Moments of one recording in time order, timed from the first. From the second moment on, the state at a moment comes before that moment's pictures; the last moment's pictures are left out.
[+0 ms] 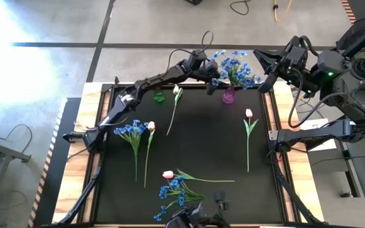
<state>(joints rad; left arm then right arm) 0.56 2.53 2.35 -0.19 0.59 0.06 -0.32 1.00 1.54 -0.41 0.25 -0.22</state>
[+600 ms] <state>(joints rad) 0.57 2.31 2.36 -0.56 0.56 0.26 -0.32 0.99 1.54 -0.46 0.24 -0.25</state>
